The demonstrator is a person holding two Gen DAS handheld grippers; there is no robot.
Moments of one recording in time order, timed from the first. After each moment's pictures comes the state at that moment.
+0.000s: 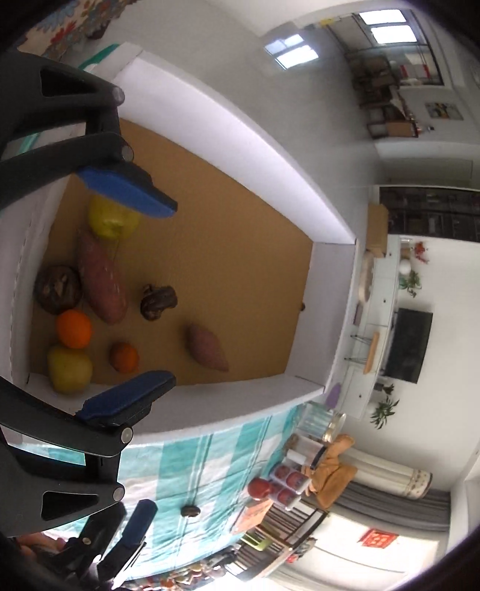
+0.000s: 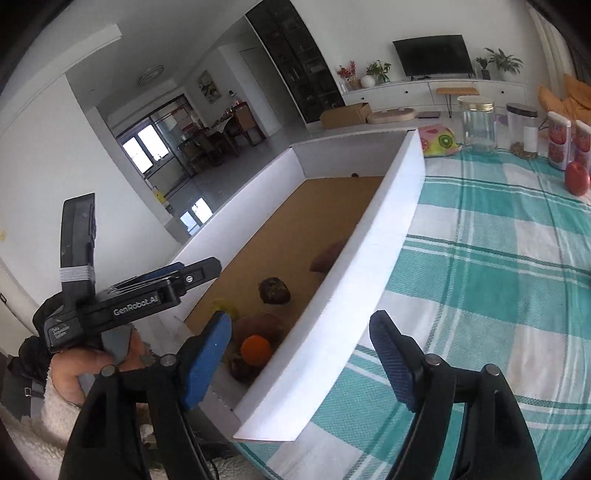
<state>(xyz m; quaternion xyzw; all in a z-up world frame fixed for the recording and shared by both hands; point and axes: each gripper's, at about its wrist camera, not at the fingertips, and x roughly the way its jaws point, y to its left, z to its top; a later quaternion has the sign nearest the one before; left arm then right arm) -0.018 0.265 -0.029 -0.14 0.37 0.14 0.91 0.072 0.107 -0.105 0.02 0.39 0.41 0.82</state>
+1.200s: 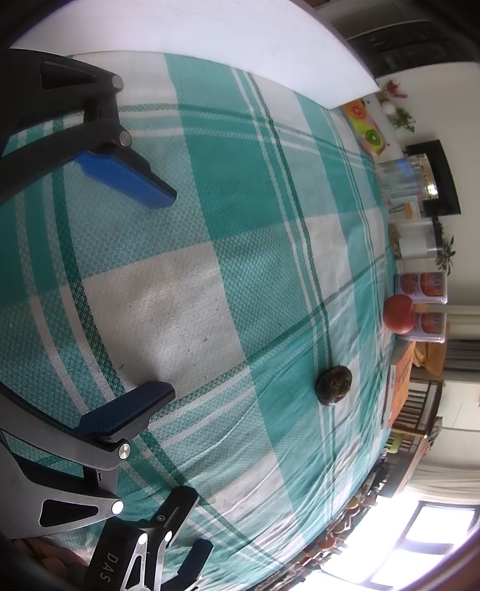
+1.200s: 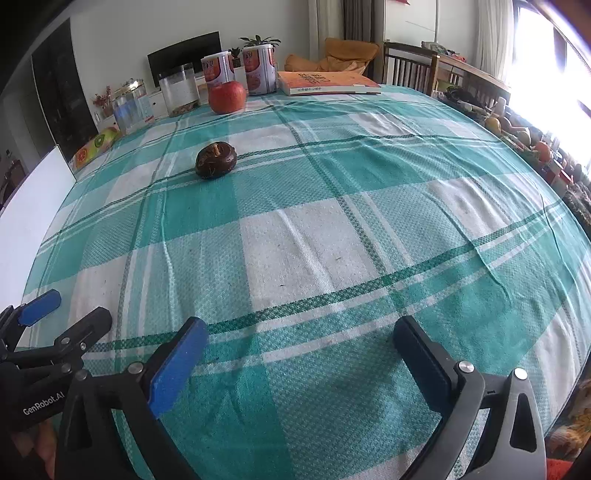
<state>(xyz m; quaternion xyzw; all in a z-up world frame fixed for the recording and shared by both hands) 0.108 -0.004 -0.148 0.03 0.44 -0.06 0.89 0.129 -0.148 -0.209 0.03 0.44 -0.04 0.90</state>
